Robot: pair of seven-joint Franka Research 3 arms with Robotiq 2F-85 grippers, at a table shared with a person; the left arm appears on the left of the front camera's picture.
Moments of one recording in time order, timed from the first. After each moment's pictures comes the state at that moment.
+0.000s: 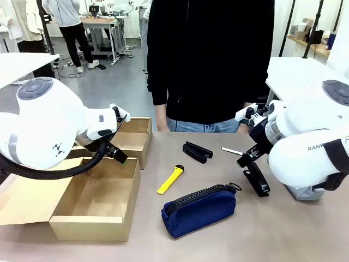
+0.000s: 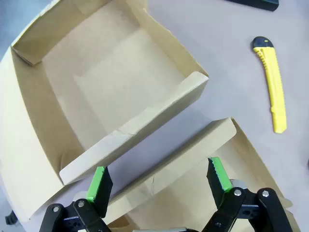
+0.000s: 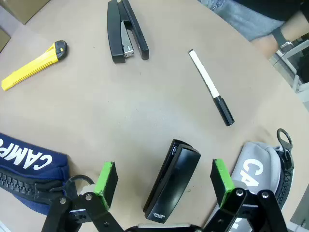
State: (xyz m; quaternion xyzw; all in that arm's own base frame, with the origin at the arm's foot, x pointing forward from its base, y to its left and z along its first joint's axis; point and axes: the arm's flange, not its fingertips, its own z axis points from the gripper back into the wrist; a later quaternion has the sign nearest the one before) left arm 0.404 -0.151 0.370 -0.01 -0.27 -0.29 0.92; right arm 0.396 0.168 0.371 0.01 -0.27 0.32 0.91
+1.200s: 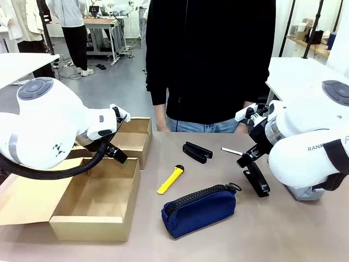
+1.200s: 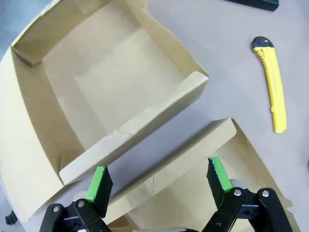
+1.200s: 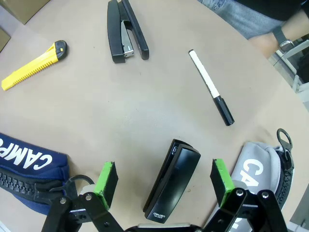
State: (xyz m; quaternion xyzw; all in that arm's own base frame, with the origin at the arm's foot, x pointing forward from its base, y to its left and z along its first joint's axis) left arm 0.404 -0.151 0.370 -0.01 -0.27 -0.29 0.92; right arm 0.396 0.168 0.371 0.01 -0.27 0.32 0.91
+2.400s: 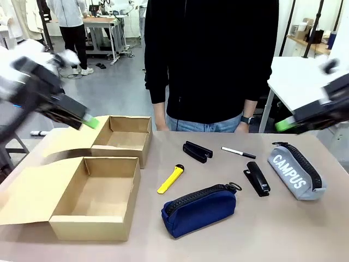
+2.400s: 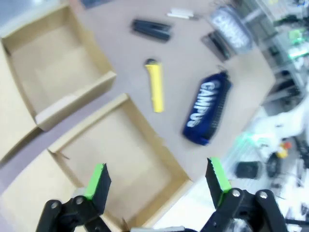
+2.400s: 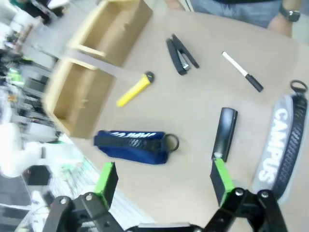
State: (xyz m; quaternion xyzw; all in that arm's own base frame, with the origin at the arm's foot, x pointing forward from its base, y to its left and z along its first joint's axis) left arm 0.331 -0.054 0.527 -0.30 -0.24 -0.24 0.89; right arm 0.340 0.030 0.507 0.32 -0.24 0.16 0.90
